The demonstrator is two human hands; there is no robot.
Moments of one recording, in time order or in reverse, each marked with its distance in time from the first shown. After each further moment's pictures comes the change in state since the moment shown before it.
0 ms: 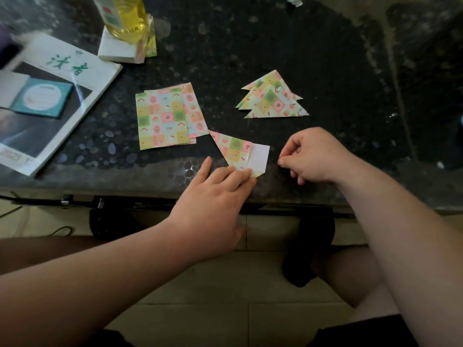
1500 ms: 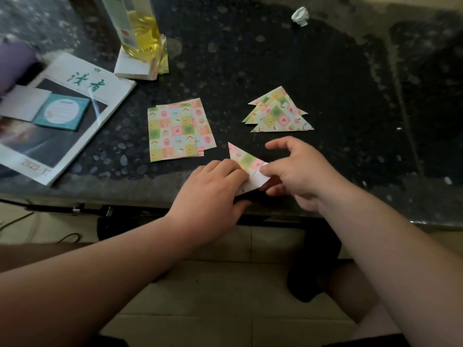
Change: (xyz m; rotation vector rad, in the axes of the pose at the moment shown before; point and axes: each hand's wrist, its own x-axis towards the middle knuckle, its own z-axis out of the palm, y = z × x) left_hand 0.014 -0.023 -0.006 -0.179 0.270 -0.103; right_hand -0.017 -0.037 0.024 0.667 0.013 0.158
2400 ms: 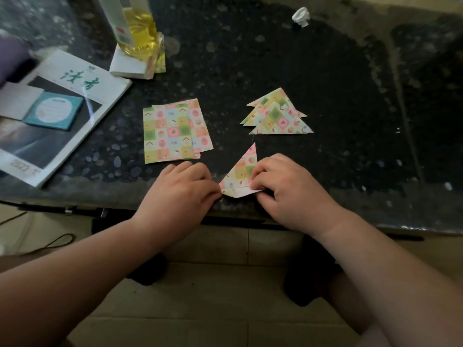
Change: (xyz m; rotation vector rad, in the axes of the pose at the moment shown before) left_hand -0.012 -0.037 -0.001 0.015 0.140 0.041; right_hand 0.014 0.043 -0.010 -0.907 -0.055 -0.991
